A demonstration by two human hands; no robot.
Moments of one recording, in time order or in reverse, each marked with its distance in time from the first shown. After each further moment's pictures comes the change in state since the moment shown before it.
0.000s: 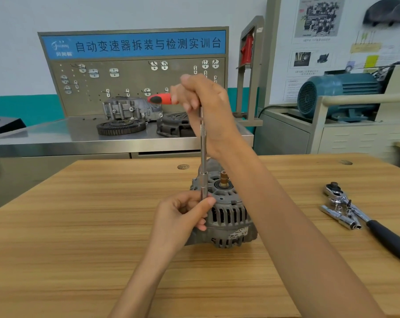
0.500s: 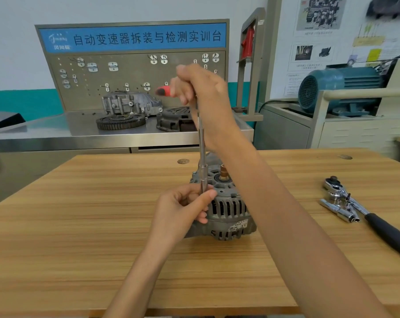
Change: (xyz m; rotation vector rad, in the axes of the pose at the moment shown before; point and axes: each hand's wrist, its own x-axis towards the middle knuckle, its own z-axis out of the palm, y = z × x) left_hand -0.001 0.002 0.000 -0.042 -0.018 -0.022; right_hand -0.003 -0.003 0.005 -0.123 0.021 -0.053
